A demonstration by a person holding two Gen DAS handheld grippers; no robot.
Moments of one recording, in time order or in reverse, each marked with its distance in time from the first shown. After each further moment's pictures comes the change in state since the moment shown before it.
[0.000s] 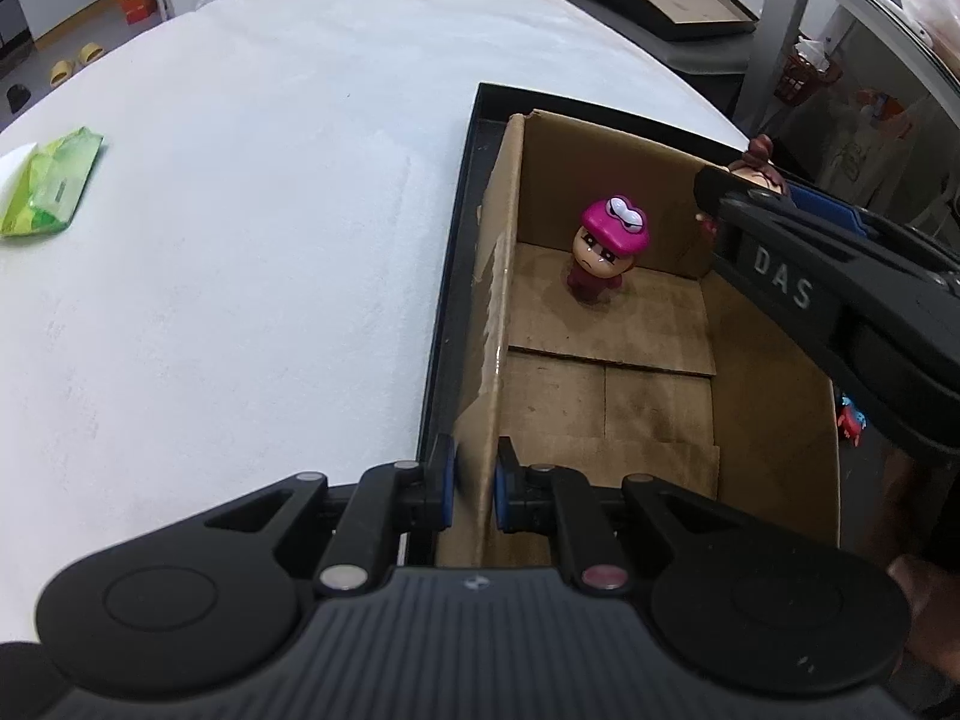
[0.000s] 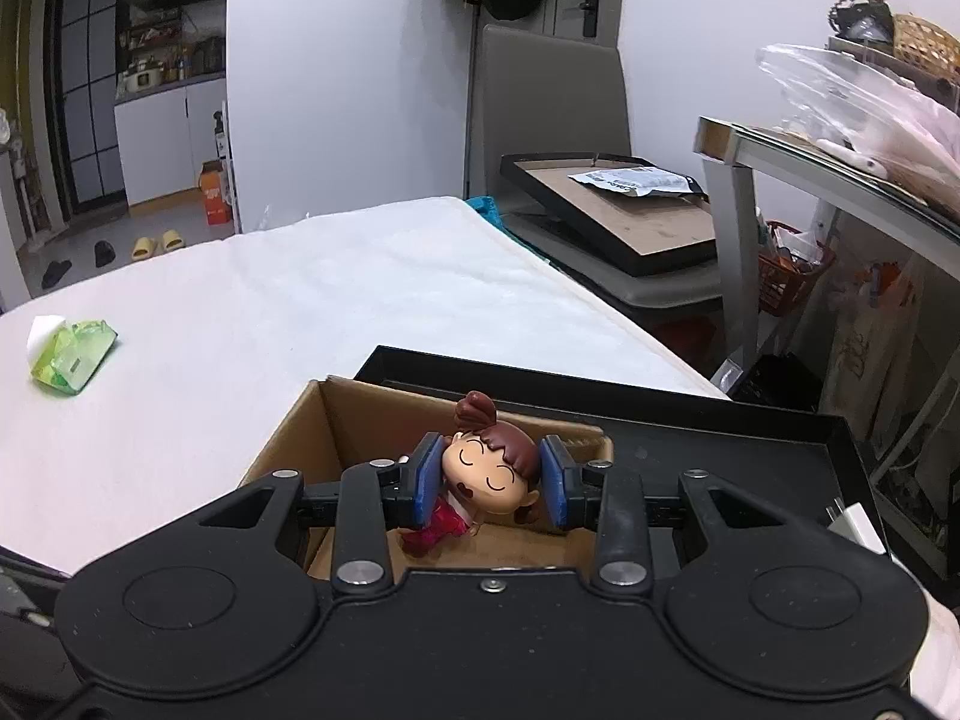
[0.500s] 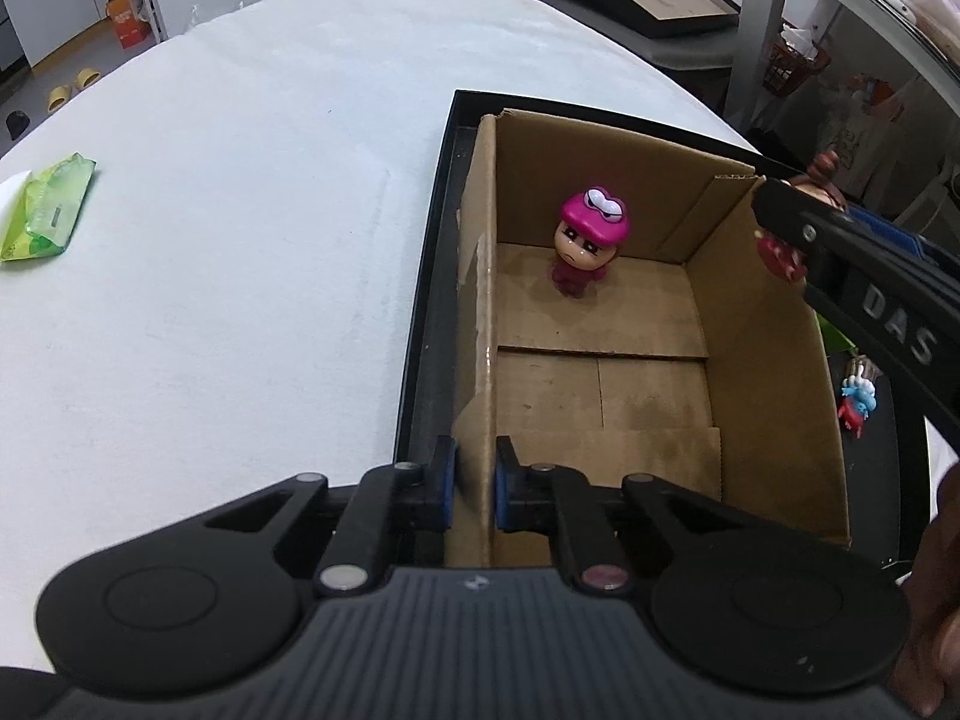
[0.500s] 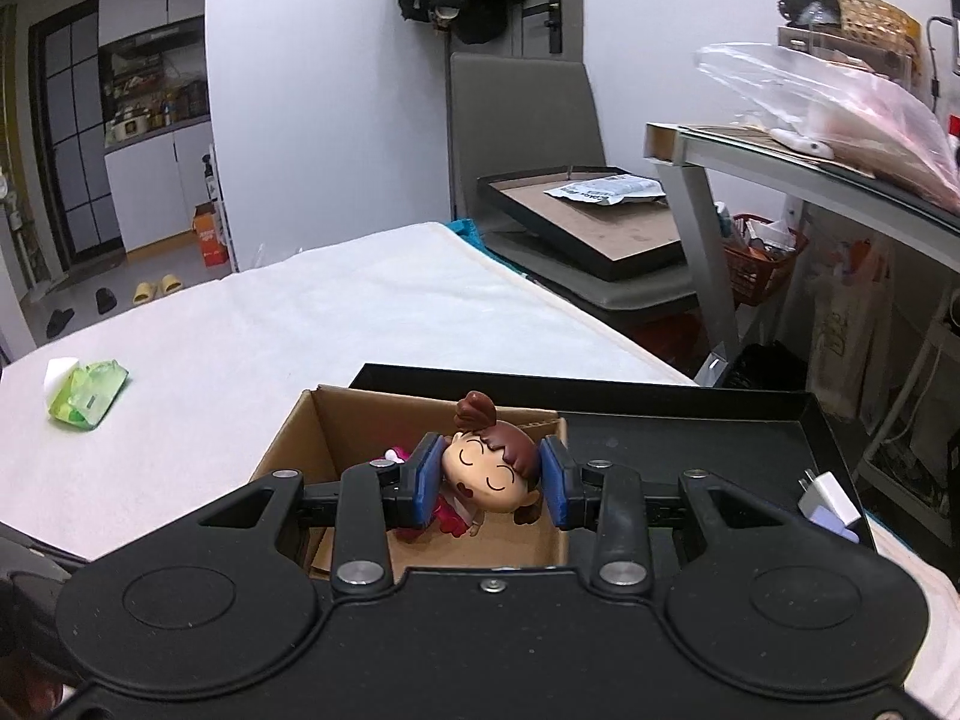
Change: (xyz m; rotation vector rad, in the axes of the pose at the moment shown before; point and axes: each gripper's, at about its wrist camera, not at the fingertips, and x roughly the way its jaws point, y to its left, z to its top) left arm -0.001 -0.015 -0.005 0.041 -0.026 0.023; right arm -0.027 -0.029 -0.009 0.084 -0.043 0.013
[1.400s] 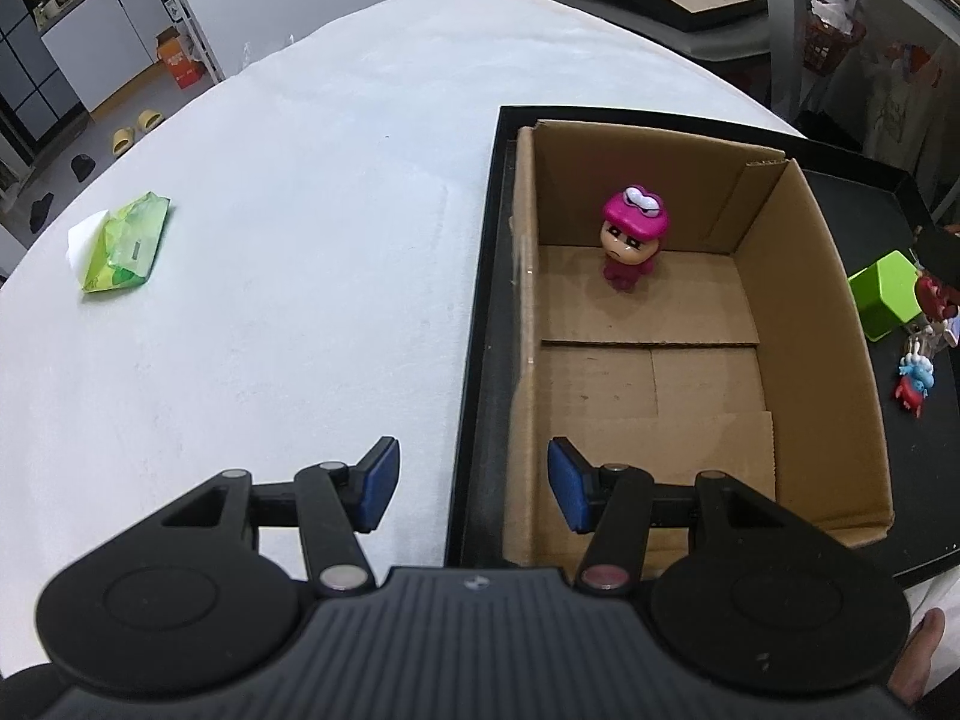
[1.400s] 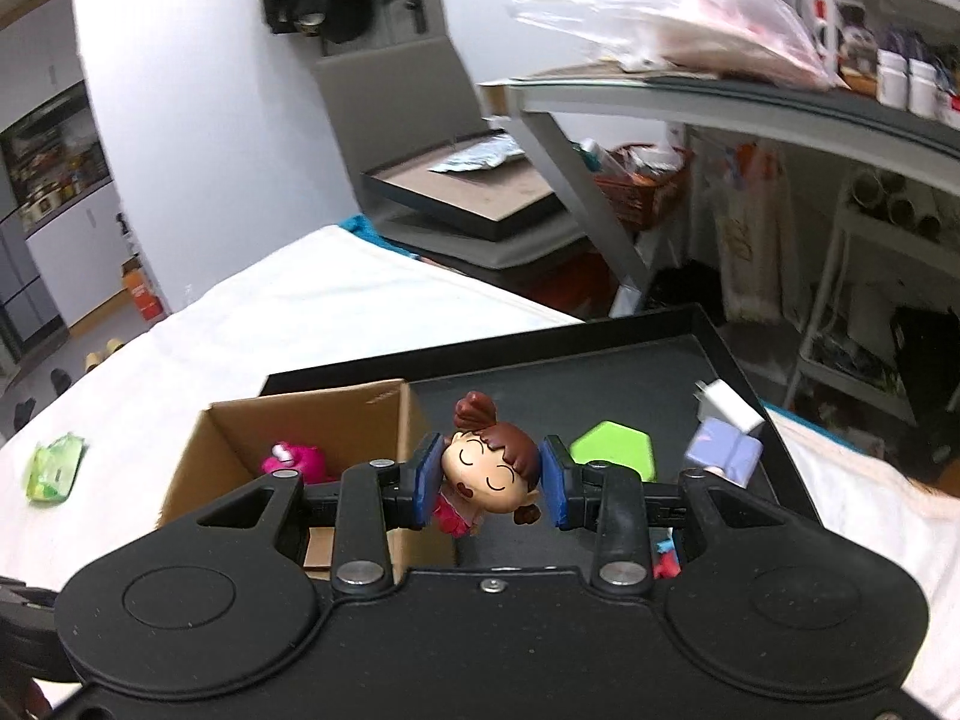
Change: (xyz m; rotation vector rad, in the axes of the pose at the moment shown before) left arm -0.017 -0.015 -0.007 0.051 -0.027 0.190; right arm -0.028 -0.066 -0.016 0.222 0.036 -0.079
